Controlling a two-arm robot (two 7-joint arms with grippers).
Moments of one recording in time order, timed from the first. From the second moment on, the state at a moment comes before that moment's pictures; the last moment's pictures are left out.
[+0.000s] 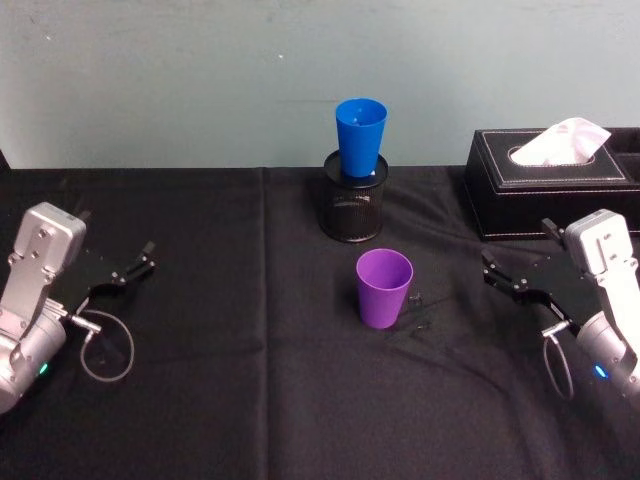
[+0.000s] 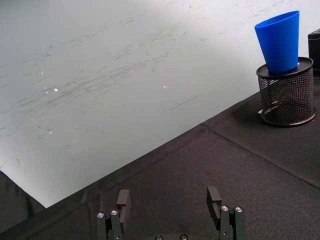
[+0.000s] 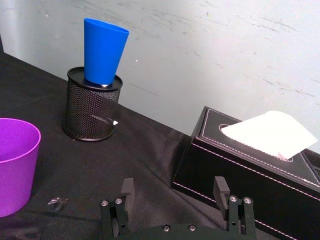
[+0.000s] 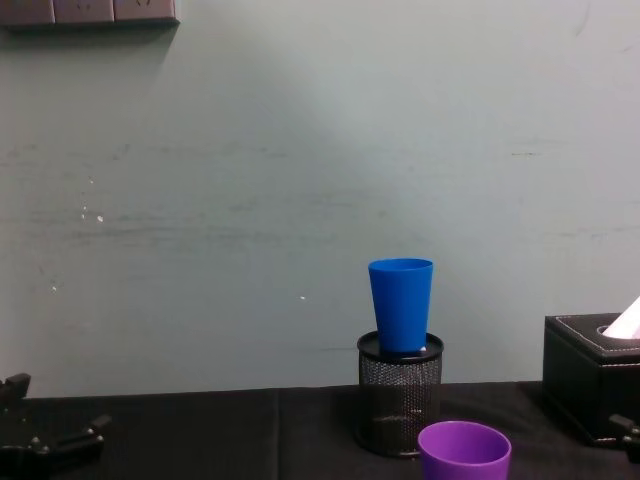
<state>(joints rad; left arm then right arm) -0.20 0.60 0.45 -1.41 -0.25 -0.12 0.03 0.20 0.60 -0.45 -1.41 0.25 -0.12 -0.03</state>
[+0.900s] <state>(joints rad) -0.20 0.60 0.45 -1.41 -0.25 -0.12 0.03 0.20 0.60 -0.45 -1.41 0.25 -0.12 -0.03</state>
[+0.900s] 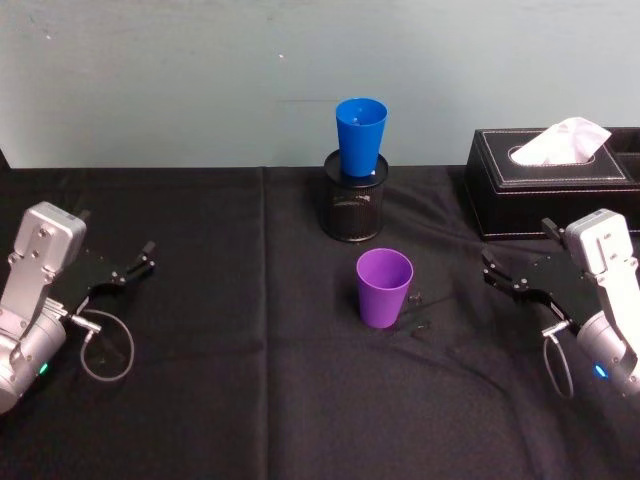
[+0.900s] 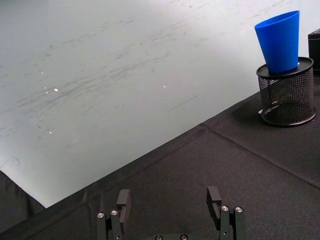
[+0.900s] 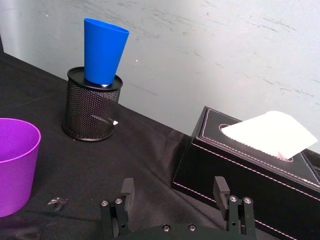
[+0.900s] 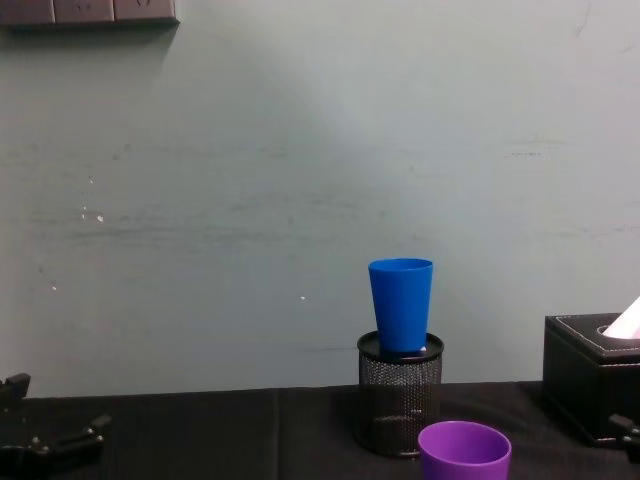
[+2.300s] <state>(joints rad) -0.20 0.60 0.45 -1.41 -0.25 -0.12 0.03 0.15 0.66 -0.41 -1.50 0.28 -0.10 0.08</state>
